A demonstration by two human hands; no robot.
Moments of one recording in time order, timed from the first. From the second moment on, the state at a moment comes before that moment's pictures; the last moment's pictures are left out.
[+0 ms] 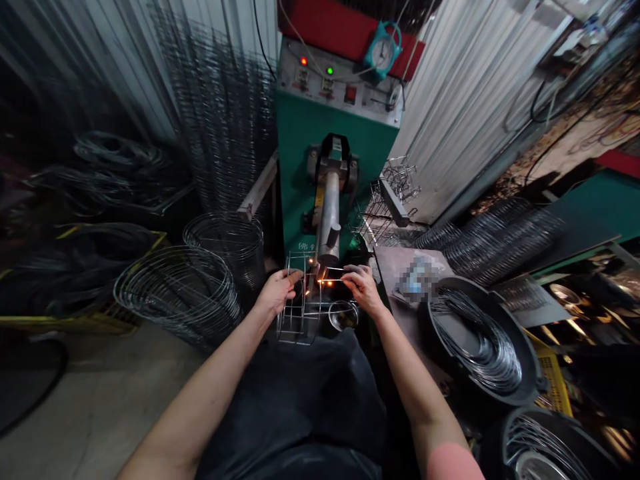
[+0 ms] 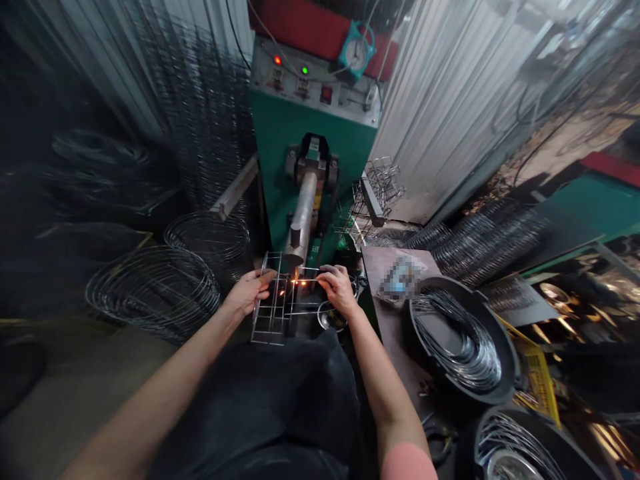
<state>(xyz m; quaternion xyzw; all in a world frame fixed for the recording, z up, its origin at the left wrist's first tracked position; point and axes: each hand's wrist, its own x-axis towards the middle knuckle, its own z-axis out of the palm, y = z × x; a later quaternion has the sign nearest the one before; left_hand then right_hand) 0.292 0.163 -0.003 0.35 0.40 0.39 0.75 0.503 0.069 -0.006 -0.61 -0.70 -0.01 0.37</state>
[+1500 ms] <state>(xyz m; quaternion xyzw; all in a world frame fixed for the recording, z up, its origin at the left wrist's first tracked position) 0.158 0.018 -0.013 0.82 0.21 0.35 0.39 0.436 -0.039 0.093 -0.65 -0.44 0.38 0.50</state>
